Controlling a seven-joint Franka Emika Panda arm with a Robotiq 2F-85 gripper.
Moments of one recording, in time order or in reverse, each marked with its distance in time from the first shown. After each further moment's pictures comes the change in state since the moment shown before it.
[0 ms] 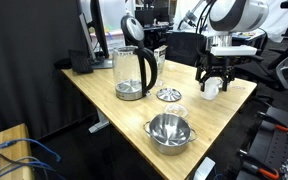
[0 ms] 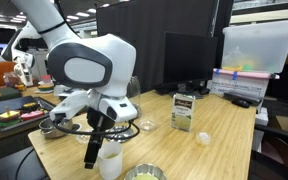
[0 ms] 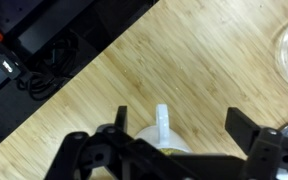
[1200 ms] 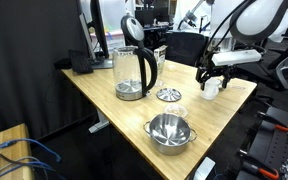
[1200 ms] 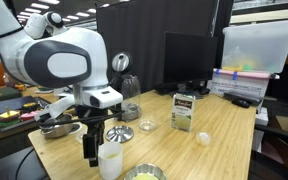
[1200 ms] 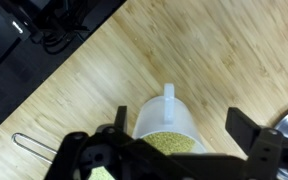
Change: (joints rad) arm 0.027 -0.096 0.043 -0.134 -0.417 0.242 0.398
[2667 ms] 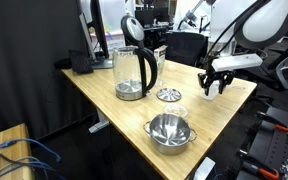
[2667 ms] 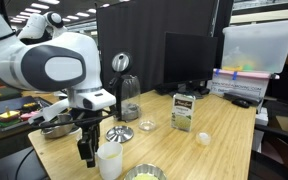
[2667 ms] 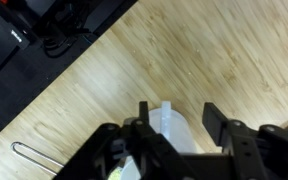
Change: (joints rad) arm -0.003 0.010 0.039 -0.025 -0.070 0.028 0.094
